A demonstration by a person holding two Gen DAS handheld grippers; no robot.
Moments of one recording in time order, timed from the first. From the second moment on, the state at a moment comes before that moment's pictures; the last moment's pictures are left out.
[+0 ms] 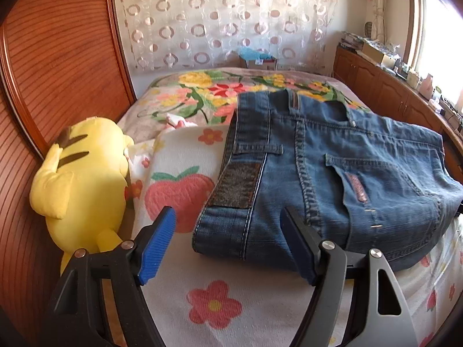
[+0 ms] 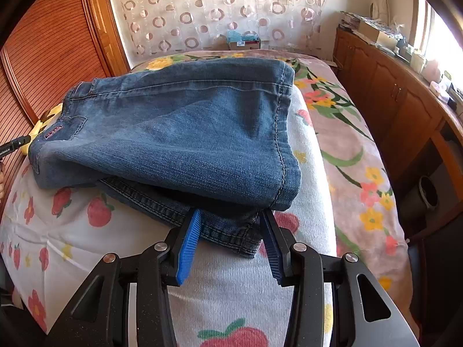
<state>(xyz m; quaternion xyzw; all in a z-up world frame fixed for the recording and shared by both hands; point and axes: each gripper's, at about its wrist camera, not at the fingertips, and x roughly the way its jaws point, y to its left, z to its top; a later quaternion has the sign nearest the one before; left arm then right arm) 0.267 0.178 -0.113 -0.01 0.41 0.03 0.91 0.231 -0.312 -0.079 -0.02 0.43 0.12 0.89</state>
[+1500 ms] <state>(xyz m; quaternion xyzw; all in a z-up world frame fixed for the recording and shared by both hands) 0.241 0.151 -0.073 -0.01 0.38 0.01 0.93 0.222 -0.332 -0.078 -0.01 0.39 0.12 0.91</state>
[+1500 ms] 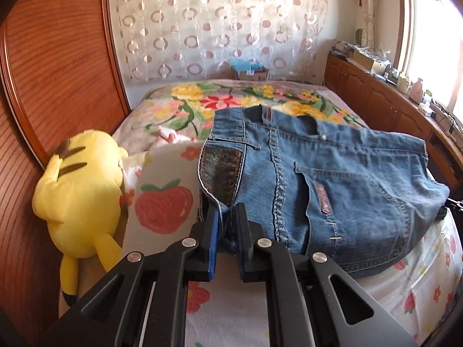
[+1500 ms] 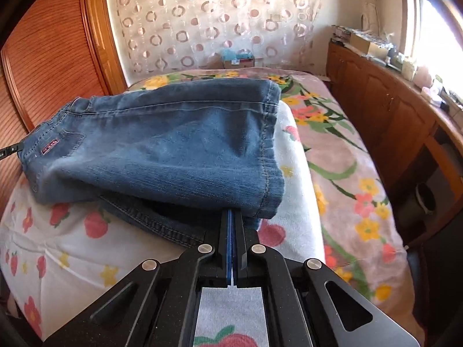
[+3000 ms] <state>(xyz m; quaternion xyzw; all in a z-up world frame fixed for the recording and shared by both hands) 0.162 0.141 -0.026 0.01 0.32 0.03 0.95 0.189 -0.361 -0.030 0.00 0.31 0.15 0.94</state>
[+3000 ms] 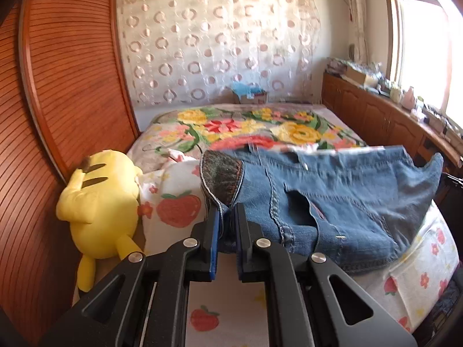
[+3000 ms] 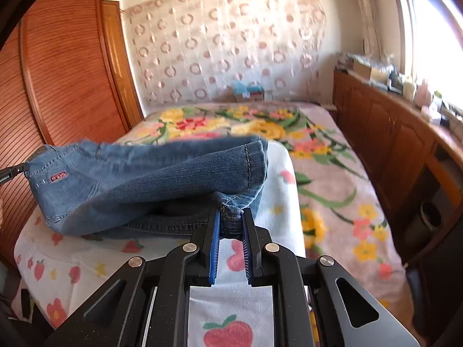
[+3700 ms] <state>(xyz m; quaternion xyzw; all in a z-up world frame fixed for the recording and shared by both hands) 0.084 0.148 -0.091 -0.01 0.39 0.03 0.92 0.100 -0.403 -0.095 0.06 0.35 0.15 0.92</state>
